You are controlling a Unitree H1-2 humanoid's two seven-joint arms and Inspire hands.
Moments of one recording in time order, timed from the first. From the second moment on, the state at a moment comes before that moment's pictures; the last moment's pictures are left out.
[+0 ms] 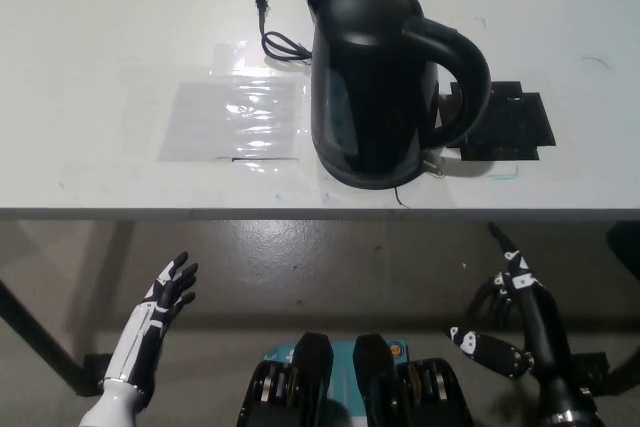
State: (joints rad) left_arm -0.01 0.15 0.01 0.07 0.01 -0.13 -0.08; right_arm -0.06 -0.12 0.19 0.10 -0.50 -0.22 -0.24
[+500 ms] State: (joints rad) left_arm -0.01 0.15 0.01 0.07 0.01 -0.16 -0.09; right_arm -0.17 -0.12 0.27 0.04 -0.80 -0.09 -0.24
